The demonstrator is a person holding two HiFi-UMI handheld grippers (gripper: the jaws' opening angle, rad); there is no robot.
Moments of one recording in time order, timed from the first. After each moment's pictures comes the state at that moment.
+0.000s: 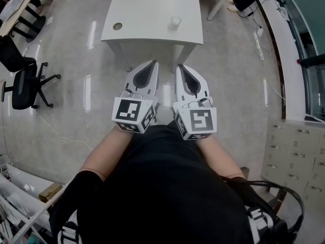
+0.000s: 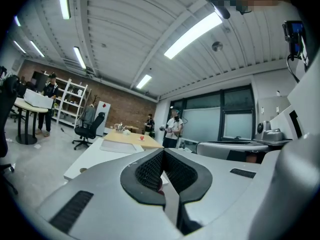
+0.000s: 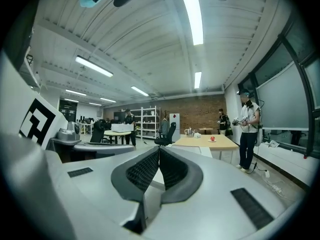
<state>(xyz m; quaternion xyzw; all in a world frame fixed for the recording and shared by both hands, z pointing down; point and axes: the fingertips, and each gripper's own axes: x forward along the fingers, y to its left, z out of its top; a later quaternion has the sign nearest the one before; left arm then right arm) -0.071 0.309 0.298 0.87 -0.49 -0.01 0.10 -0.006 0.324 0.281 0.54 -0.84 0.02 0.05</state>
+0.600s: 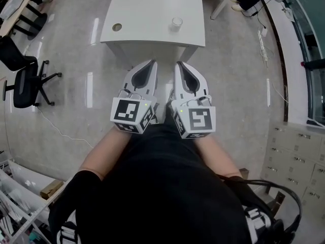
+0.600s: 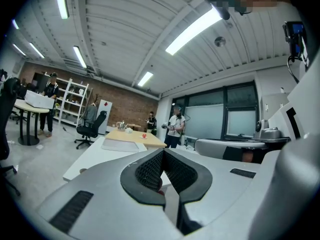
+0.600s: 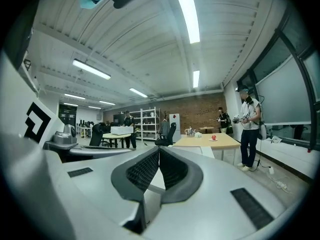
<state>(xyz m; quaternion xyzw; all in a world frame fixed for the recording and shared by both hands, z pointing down) -0.062 0.267 0.306 0.86 -0.50 0.00 0.10 0.002 0.276 0.285 0.54 -0.84 0.03 0.03</state>
